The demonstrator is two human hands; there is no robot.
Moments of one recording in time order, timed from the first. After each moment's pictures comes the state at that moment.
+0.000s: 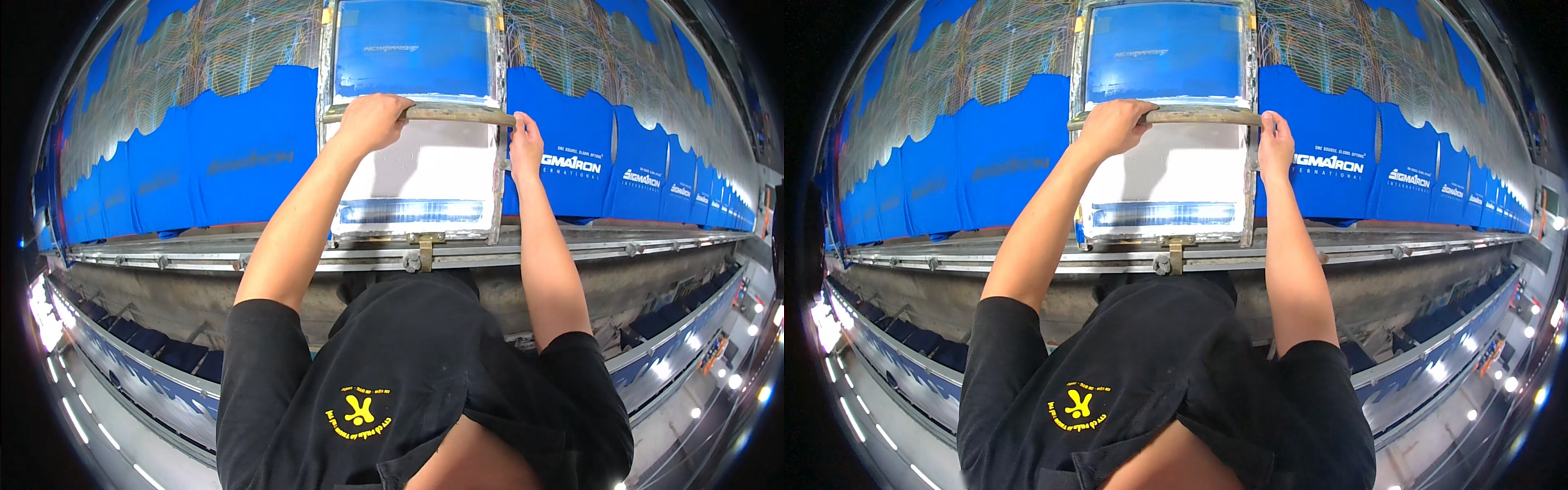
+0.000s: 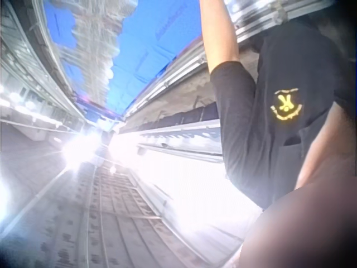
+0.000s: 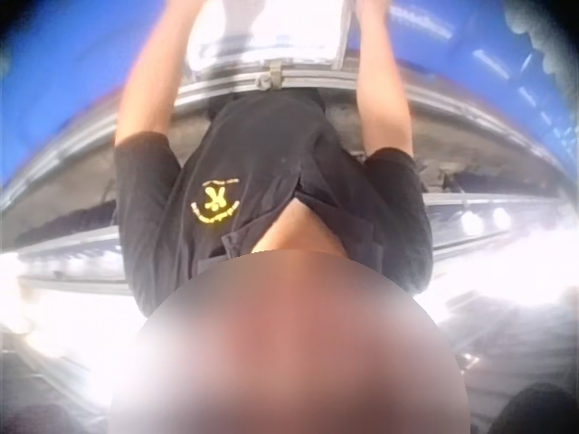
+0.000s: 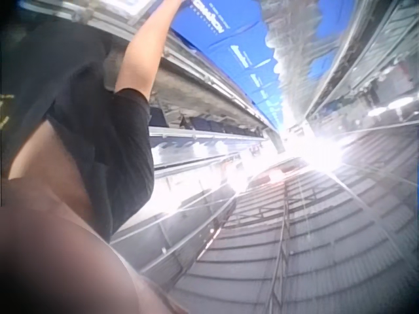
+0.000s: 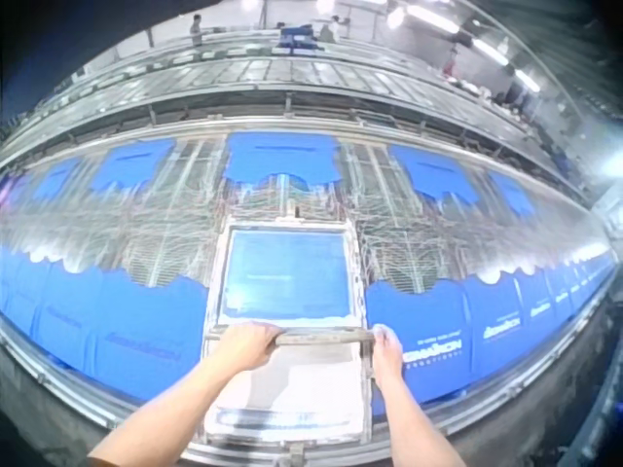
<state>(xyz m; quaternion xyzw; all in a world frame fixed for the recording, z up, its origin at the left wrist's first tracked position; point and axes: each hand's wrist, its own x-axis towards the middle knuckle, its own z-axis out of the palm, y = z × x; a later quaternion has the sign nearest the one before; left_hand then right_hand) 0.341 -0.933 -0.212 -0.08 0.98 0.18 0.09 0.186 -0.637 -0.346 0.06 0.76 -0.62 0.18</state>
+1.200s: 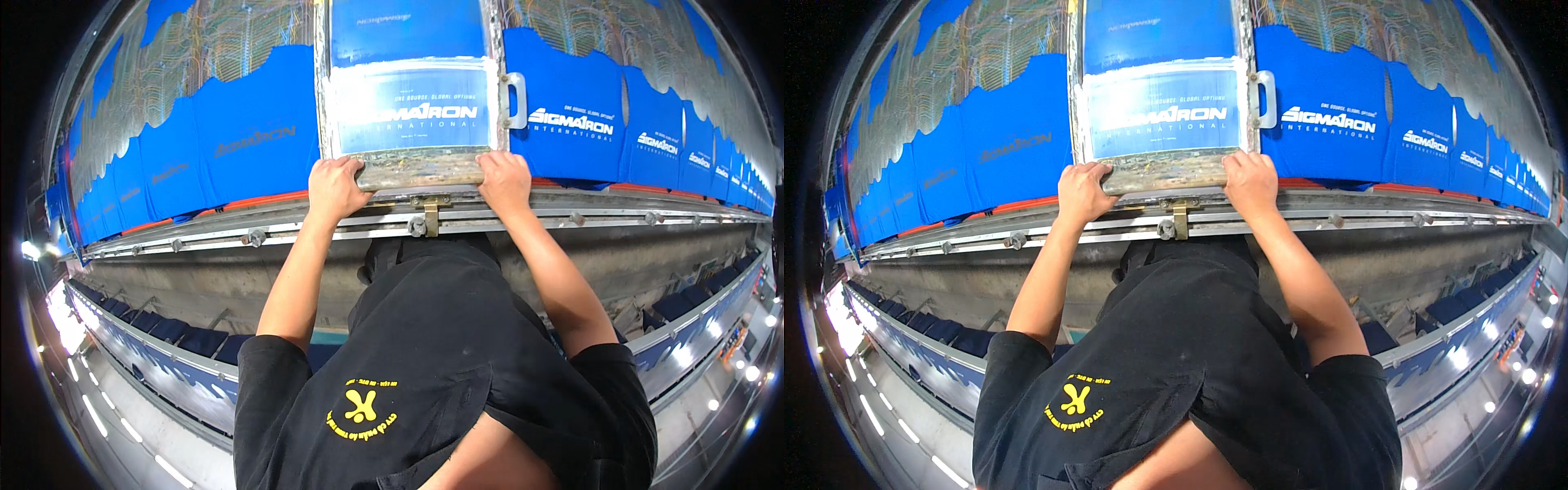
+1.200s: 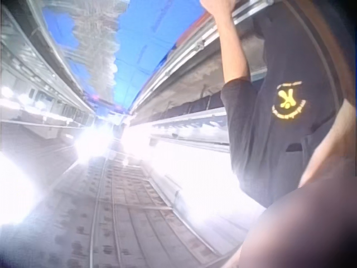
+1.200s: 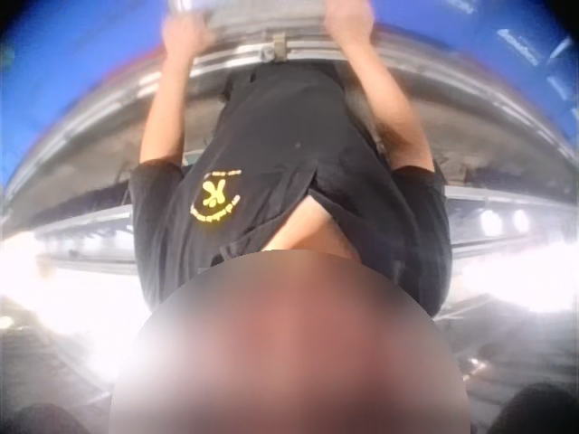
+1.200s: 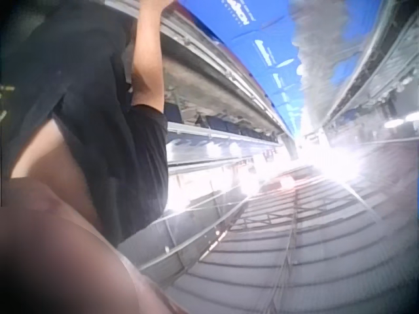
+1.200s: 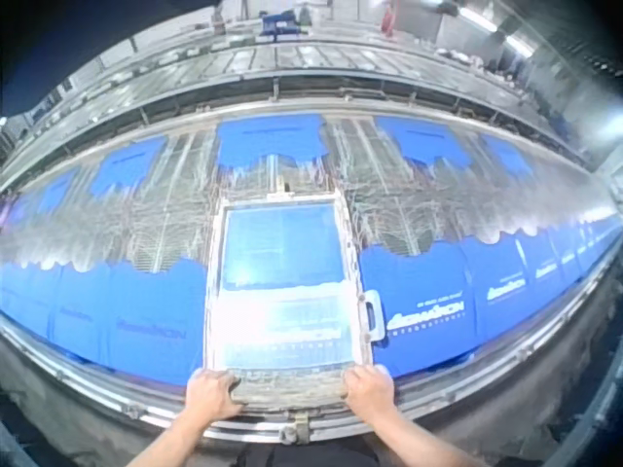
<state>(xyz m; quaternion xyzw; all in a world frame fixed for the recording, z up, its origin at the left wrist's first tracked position) 0.527 -0.868 -0.218 -0.16 0.98 0.13 0.03 0.332 -0.575 -0.282 -0.46 0.86 -0.22 0.01</state>
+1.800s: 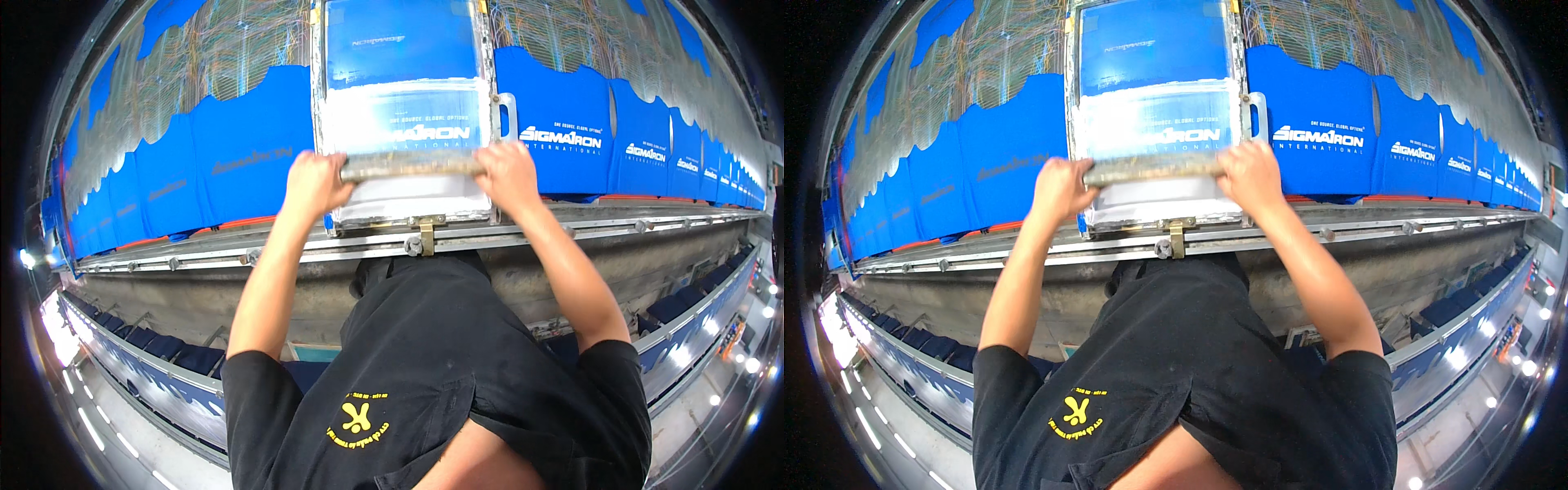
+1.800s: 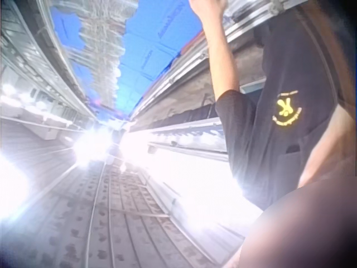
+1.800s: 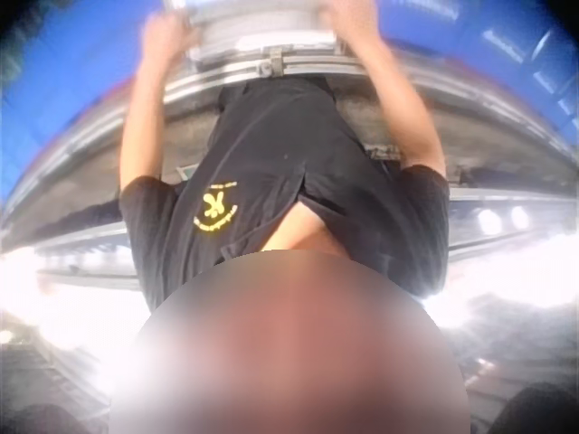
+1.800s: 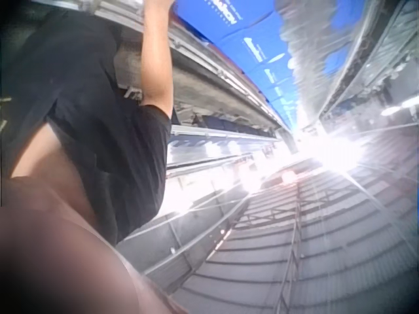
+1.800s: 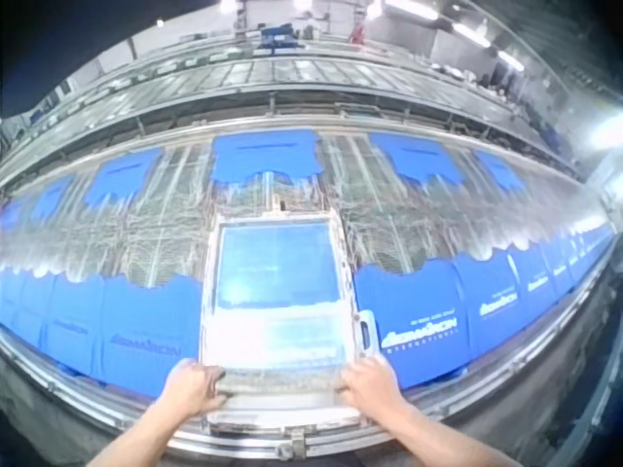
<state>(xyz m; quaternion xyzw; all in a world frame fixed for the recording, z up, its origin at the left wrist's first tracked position) 0.478 -0.921 -0.173 -0.10 0.98 0.09 0.13 0.276 -0.597 -0.225 -0.51 0.84 -0.19 0.04</state>
